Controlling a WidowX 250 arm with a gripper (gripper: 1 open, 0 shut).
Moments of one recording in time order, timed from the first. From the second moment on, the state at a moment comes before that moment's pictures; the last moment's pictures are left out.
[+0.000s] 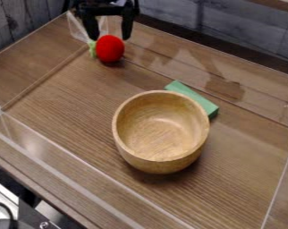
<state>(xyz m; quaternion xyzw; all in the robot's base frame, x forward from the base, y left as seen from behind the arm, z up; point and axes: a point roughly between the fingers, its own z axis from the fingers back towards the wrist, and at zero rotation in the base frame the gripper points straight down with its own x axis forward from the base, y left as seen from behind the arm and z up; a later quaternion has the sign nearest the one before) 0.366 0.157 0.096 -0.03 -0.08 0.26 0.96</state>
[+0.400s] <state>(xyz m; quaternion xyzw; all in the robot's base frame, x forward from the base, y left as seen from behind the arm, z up) 0.361 0.171 0.064 -0.03 -0.06 0.26 0.96</state>
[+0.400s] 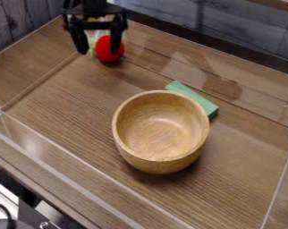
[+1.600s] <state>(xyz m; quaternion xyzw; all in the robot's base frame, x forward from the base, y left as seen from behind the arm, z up) 0.372 0.144 0.056 -0.07 -0.05 0.25 0.96</state>
